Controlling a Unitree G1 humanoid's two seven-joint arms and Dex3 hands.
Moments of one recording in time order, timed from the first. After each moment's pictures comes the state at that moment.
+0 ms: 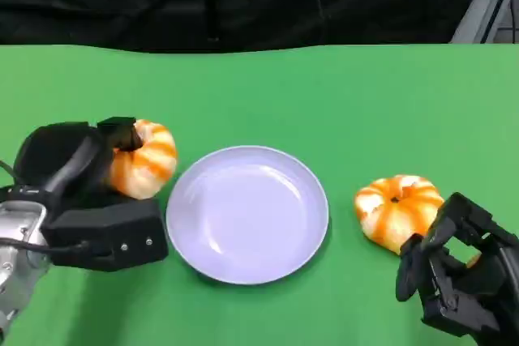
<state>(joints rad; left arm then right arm) -0.46 0.47 -0.36 0.55 0.71 -0.19 0.25 0.24 0.07 -0.02 -0.18 0.39 -0.09 0.33</state>
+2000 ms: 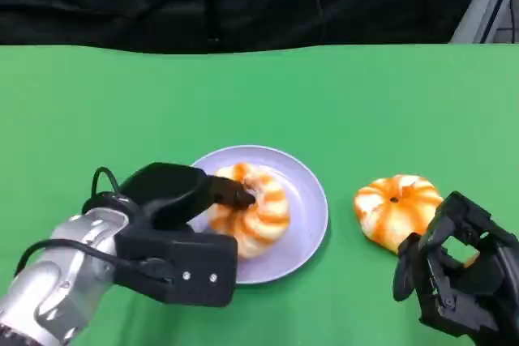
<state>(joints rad) -0.38 0.38 -0.43 0.24 0.63 -0.16 -0.27 0.26 0.07 -0.01 -0.21 0.39 -0.07 0.31</state>
